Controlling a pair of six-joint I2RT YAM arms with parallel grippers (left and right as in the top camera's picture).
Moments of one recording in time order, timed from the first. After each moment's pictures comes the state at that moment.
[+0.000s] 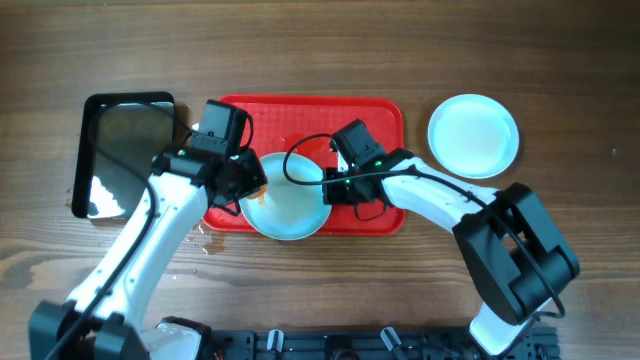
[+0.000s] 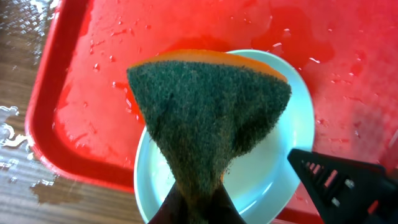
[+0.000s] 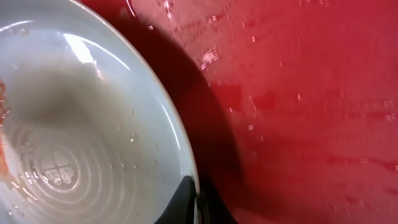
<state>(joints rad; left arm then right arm) -0.29 1.43 1.03 -0.87 0.05 -0.67 0.61 1.87 1.02 -0.36 -0.29 0.58</state>
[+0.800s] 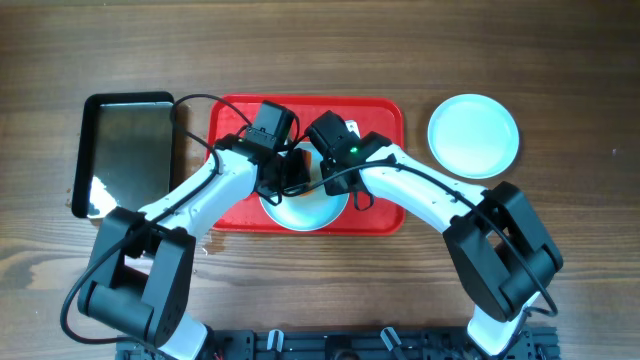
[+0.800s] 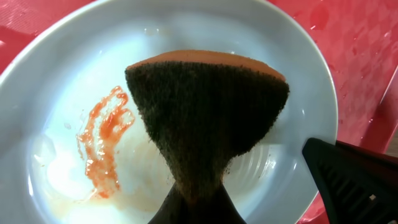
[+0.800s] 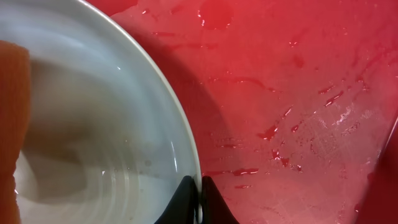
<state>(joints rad) -0.42 1.74 1.03 -0.55 0.25 -0.63 0.68 1.91 1.24 -0.66 0.17 0.45</state>
